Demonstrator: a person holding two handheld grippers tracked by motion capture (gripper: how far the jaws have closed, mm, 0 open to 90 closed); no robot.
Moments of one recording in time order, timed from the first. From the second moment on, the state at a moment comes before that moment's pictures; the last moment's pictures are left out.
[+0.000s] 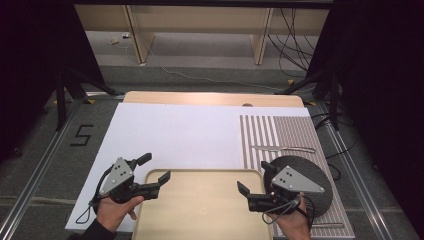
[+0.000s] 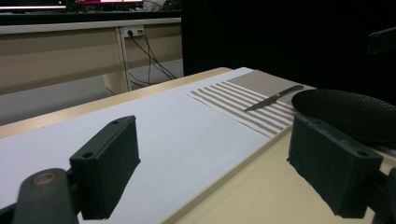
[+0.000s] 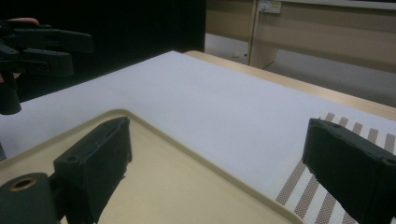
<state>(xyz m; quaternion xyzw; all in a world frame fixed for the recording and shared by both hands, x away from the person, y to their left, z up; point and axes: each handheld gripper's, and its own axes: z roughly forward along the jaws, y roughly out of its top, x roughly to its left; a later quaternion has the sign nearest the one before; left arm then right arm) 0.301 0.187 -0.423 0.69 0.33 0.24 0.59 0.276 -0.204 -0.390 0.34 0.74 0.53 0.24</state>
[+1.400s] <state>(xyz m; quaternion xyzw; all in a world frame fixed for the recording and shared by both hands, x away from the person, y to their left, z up) 0.301 0.186 -0.423 0.69 0.32 0.25 0.59 0.298 -0.235 -0.374 0.34 0.75 0.50 0.27</state>
